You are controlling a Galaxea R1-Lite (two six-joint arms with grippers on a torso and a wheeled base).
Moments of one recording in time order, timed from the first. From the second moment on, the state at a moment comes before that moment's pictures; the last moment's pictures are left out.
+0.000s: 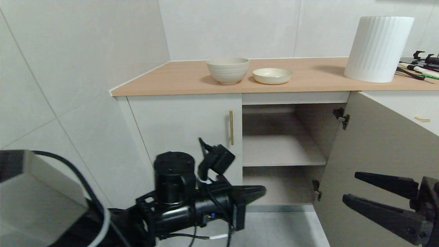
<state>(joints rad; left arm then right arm) -0.73 1.92 -0.58 -1.12 -0.42 -0.22 0.64 1.06 -0.44 -0.46 0.17 0.26</state>
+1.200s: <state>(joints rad) -0.30 1.34 -0.65 -0.58 -0.42 -0.19 0.50 1.42 -0.77 -0.31 0.05 0.14</state>
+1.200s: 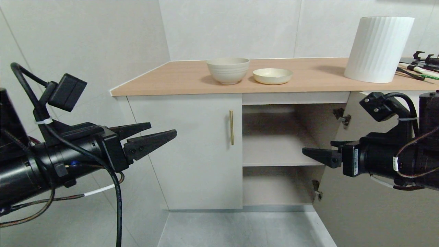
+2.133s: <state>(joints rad) -0.28 1.34 -0.66 -0.58 -0.42 -0.19 0.50 1.42 -0.75 -0.31 0.06 0.13</state>
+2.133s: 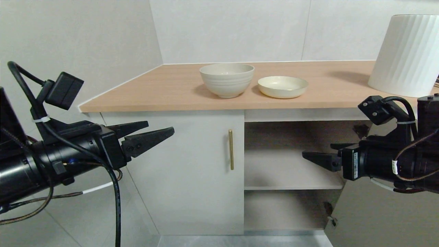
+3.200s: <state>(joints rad) -0.28 1.35 -0.66 -0.58 -0.42 -0.19 0.50 1.41 -0.75 -0.31 0.06 0.13</state>
